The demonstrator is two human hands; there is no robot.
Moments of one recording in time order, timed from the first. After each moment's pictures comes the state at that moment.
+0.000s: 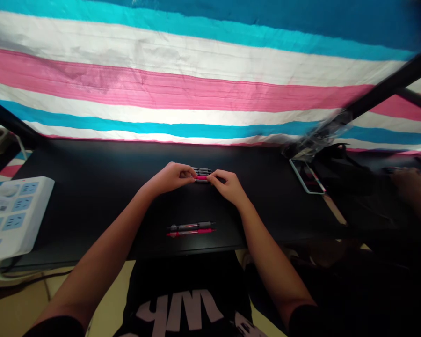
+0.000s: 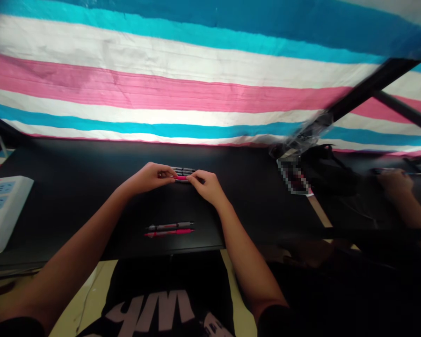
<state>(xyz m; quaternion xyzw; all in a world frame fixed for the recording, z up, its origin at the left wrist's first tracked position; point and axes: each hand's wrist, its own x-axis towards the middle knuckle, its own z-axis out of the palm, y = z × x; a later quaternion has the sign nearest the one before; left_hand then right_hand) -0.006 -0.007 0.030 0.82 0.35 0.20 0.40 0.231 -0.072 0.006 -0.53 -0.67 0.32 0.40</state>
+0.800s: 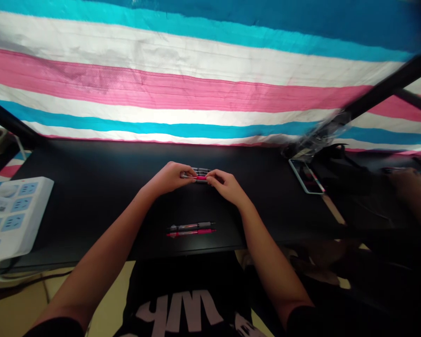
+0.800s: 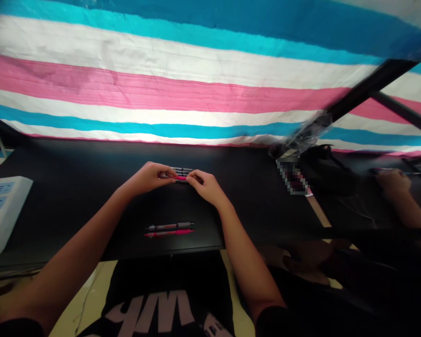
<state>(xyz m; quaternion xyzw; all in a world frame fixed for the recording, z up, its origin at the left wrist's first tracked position) -0.005 -0.008 0.031 0.84 0.36 0.22 0.34 0.235 -0.072 0.006 -0.54 -0.66 0.37 0.36</state>
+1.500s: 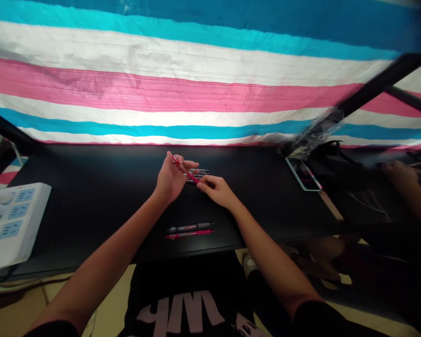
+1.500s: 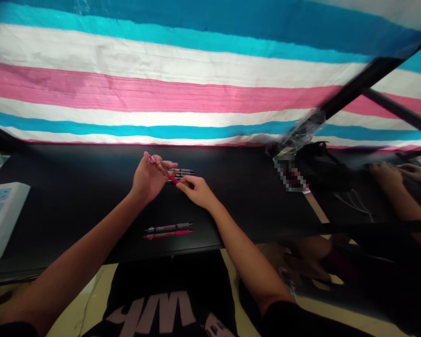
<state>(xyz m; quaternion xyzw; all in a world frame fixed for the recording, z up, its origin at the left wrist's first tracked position) 0.033 -0.032 0.041 0.41 0.35 0.50 0.67 0.212 -0.077 0.003 -0.51 -0.66 0.41 0.38</state>
